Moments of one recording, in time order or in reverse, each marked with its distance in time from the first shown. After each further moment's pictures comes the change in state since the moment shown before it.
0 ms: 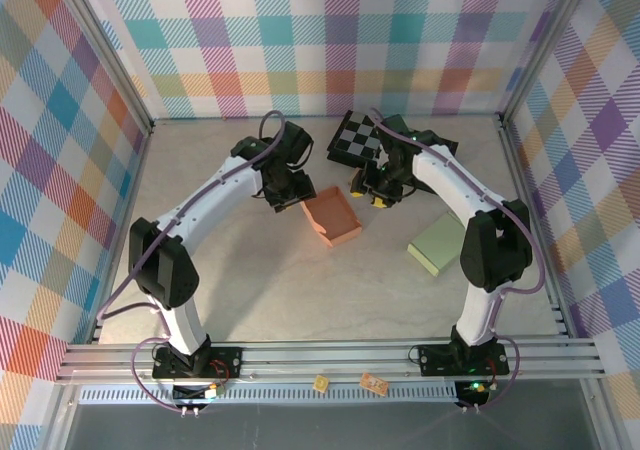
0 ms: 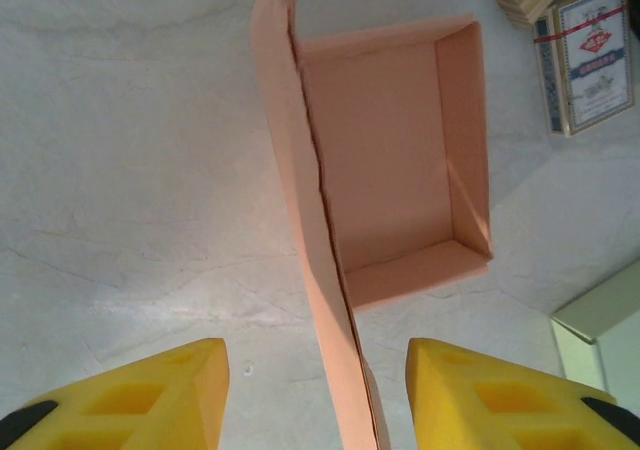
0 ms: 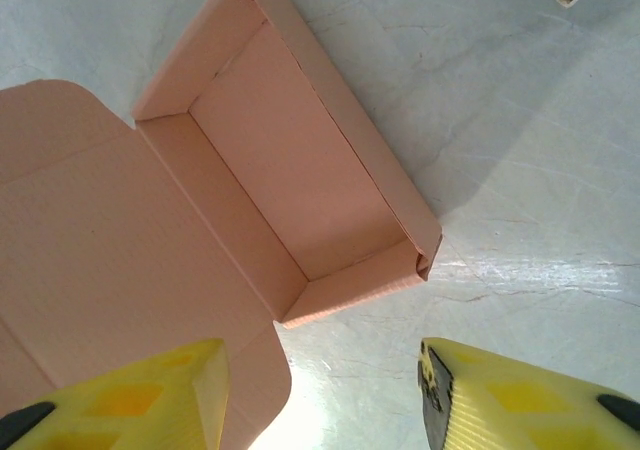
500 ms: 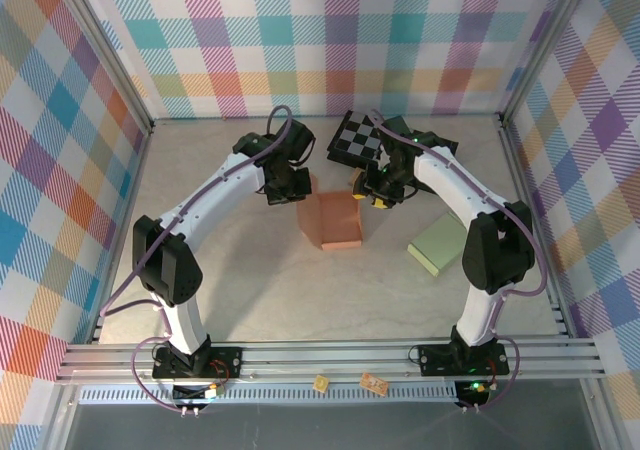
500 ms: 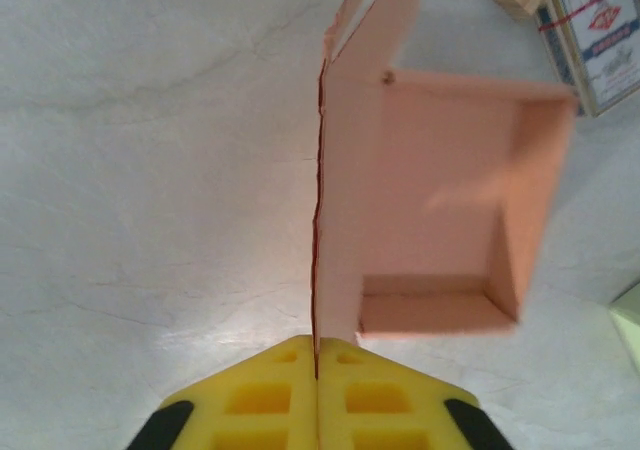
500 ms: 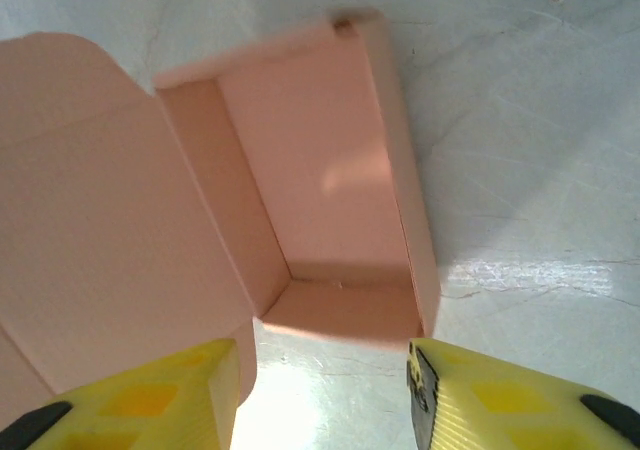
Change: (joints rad) left arm -0.002 0.020 0.050 -0.034 -0.056 0.177; right arm 0.000 -0.016 -0.020 0.006 0.007 -0.006
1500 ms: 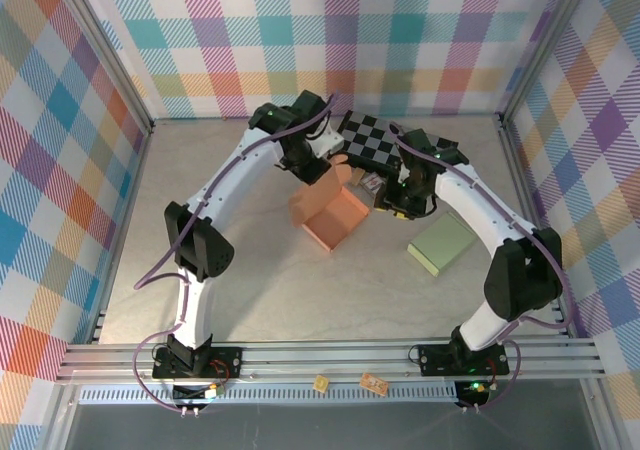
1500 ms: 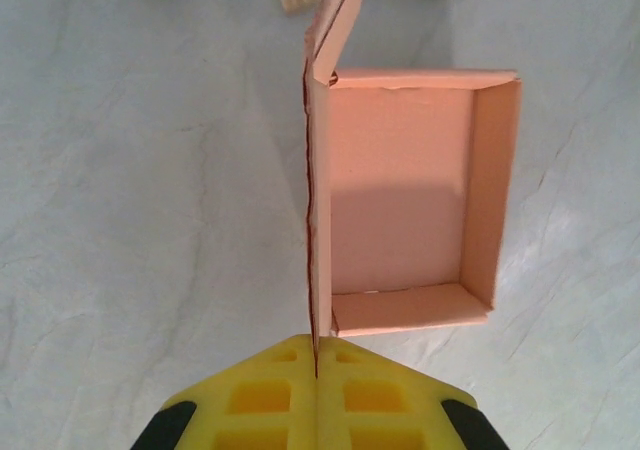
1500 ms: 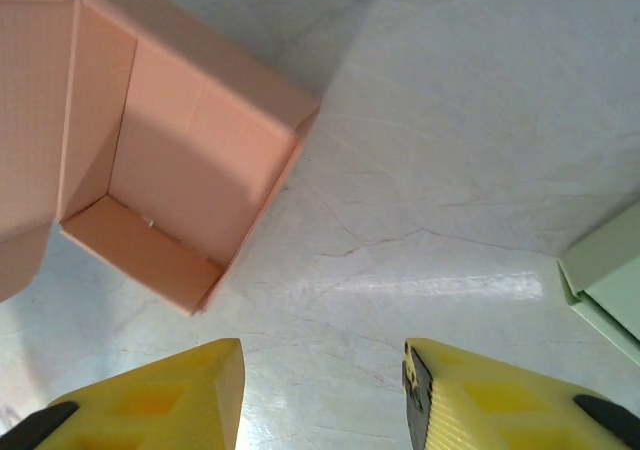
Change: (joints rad) left arm -0.001 0.273 0.486 -0.216 0.079 0.931; right arm -0.031 -0.214 -0.216 -0.005 0.118 -0.051
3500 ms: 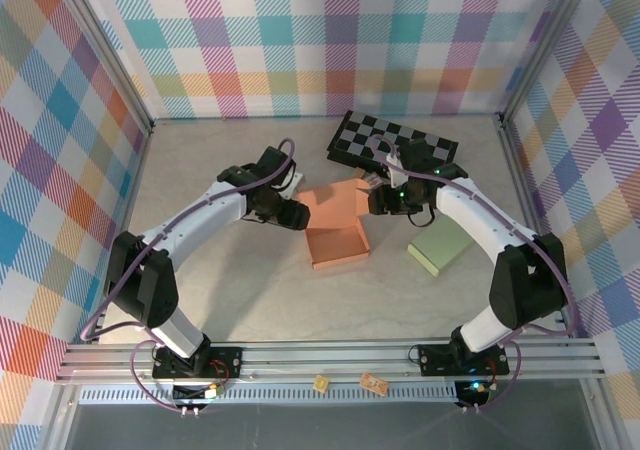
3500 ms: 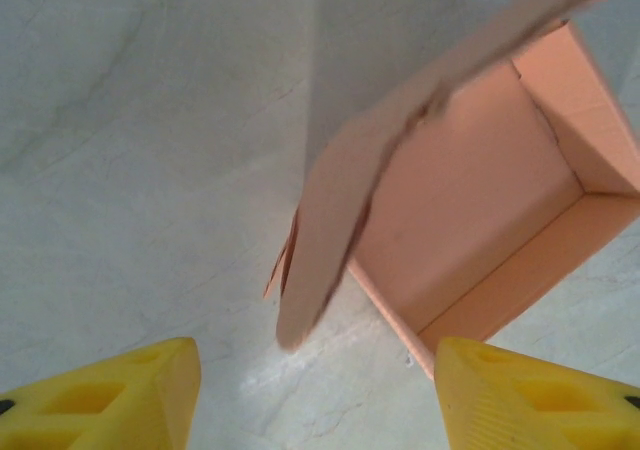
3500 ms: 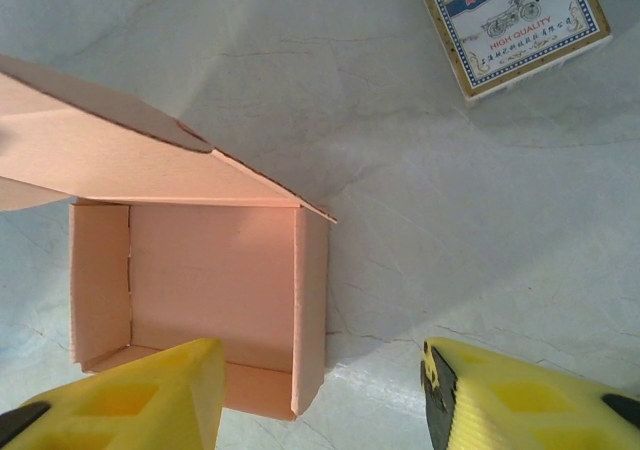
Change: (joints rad) left arm 0.055 -0.459 -0.920 0.525 0.074 -0.441; right arm 0.000 -0.048 -0.153 0.275 -0.024 -0.360
